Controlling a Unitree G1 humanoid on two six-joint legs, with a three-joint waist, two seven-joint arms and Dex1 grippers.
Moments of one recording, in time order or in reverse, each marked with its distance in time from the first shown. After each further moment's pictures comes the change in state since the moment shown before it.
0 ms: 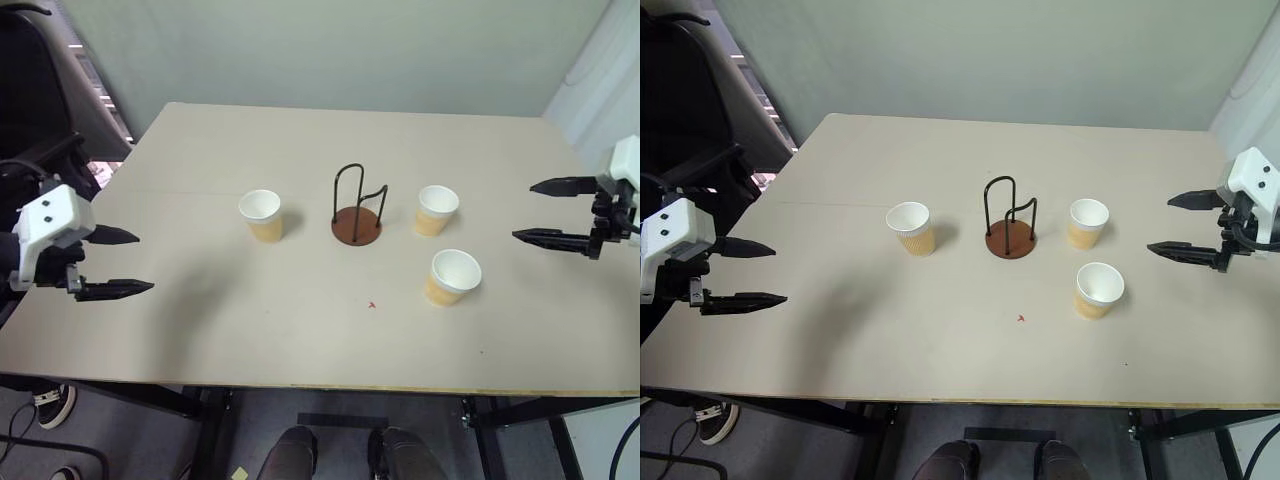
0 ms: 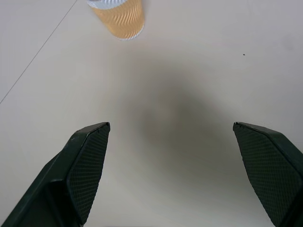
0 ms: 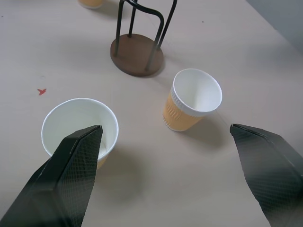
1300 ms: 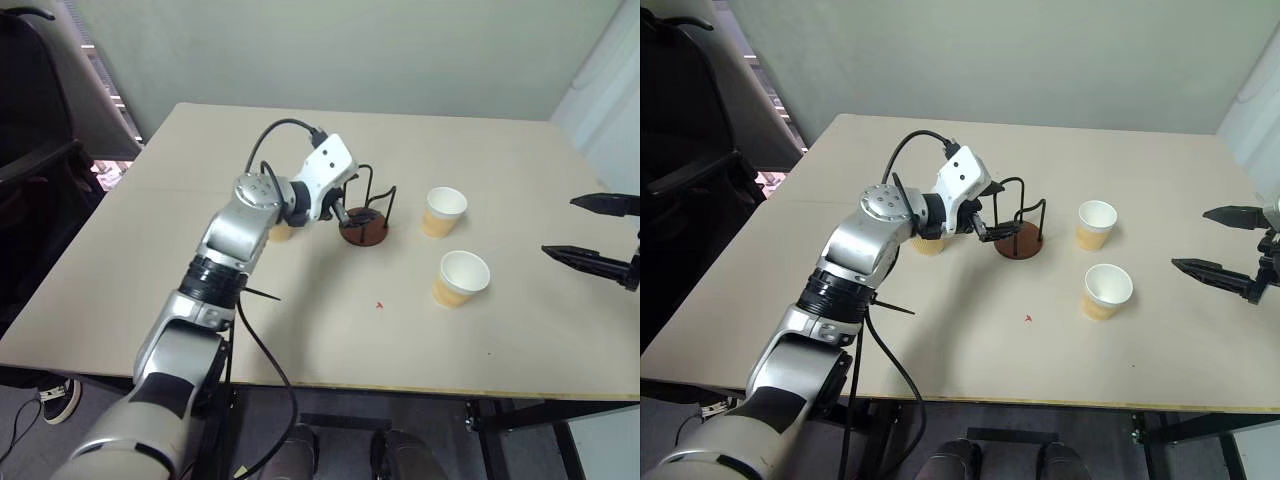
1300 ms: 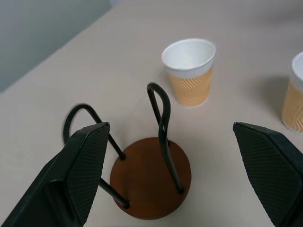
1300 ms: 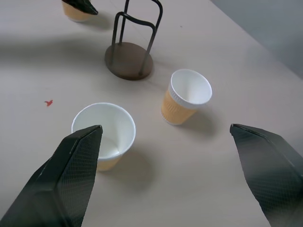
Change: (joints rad) left arm -0.681 -0.929 -0.498 0.040 0.220 0.243 0.616; right arm 0.471 -0.016 -0.483 -0.449 0.140 0.266 -0.151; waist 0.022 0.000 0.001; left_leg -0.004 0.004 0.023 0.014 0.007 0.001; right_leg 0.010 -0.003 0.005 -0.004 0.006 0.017
